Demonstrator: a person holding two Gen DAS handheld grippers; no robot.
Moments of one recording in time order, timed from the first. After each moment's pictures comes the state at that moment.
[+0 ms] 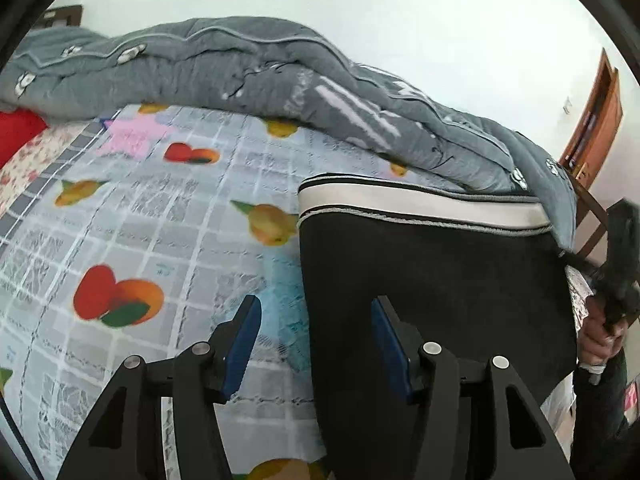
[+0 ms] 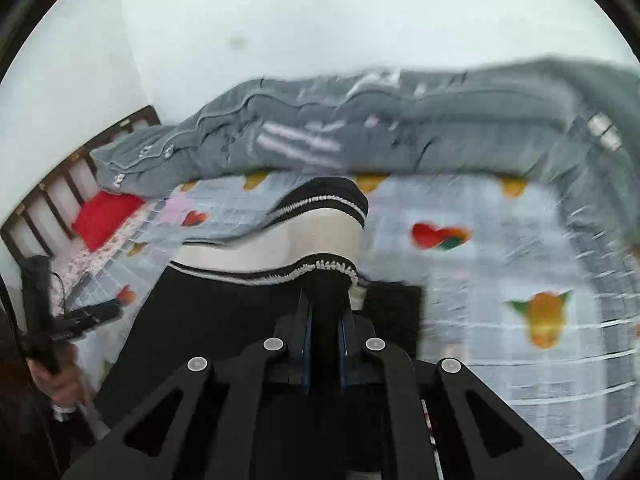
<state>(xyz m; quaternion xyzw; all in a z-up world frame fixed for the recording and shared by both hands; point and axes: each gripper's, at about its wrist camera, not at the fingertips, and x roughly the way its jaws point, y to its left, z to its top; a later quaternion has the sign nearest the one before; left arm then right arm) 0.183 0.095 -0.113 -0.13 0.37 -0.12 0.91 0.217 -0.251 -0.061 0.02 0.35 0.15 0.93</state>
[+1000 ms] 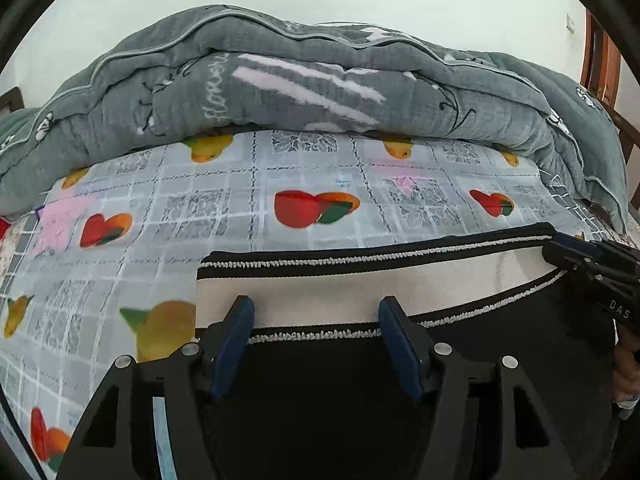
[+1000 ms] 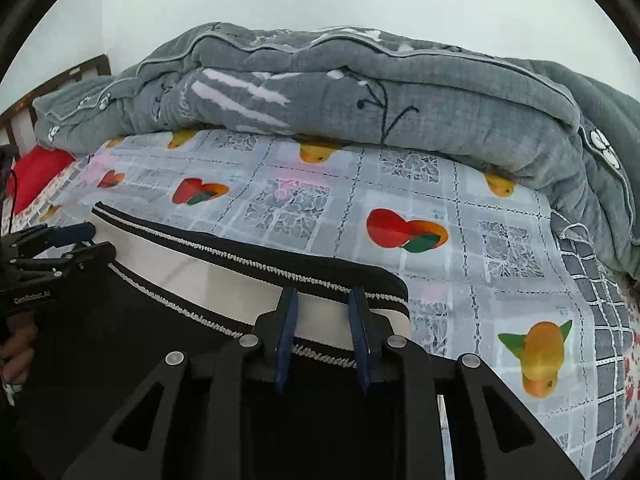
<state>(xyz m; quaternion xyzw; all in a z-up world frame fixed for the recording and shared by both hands) 0.319 -0.017 -0.132 0.01 0.38 -0.10 0.92 0.306 -0.238 -0.120 -0.05 0.38 0.08 0.92</state>
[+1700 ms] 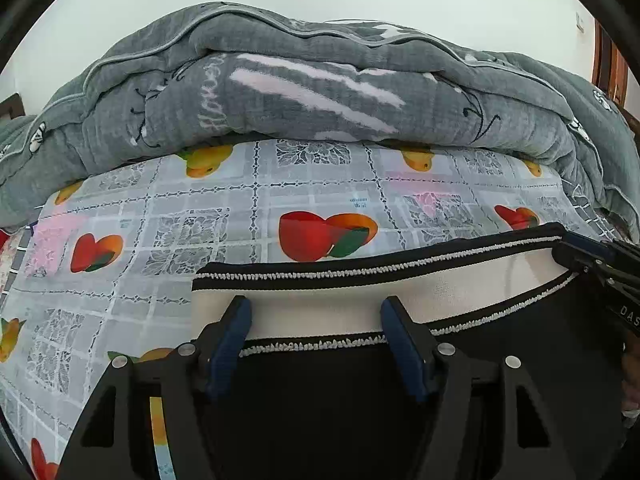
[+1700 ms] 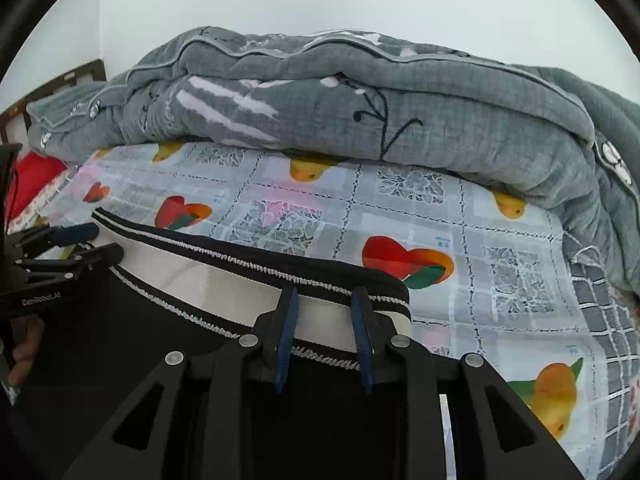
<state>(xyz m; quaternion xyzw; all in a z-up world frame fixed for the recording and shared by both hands) 0.355 -0.023 -0.137 0.01 0.38 -0.08 0.92 0.343 -0.241 -0.126 -0.05 0.37 0.08 0.93</state>
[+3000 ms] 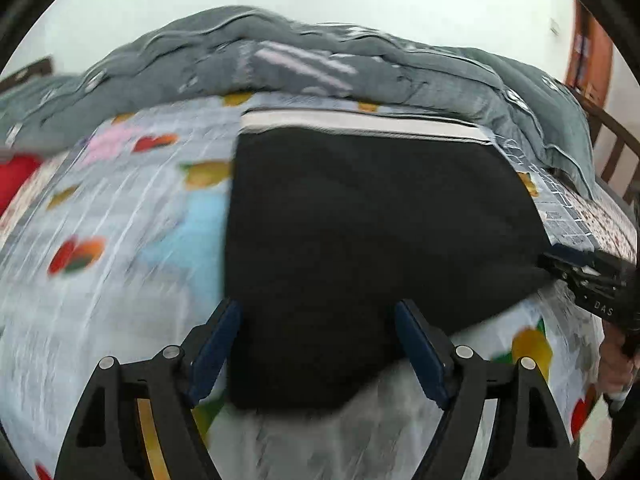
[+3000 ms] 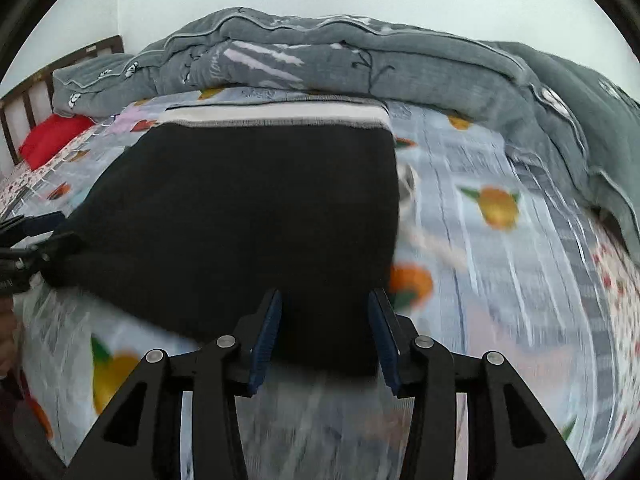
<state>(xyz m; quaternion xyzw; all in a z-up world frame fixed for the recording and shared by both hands) 0.139 0.020 -0.147 -0.03 0.39 -0.10 0.92 0.149 -0.252 -0.145 -0.05 0.40 0.06 0.91</state>
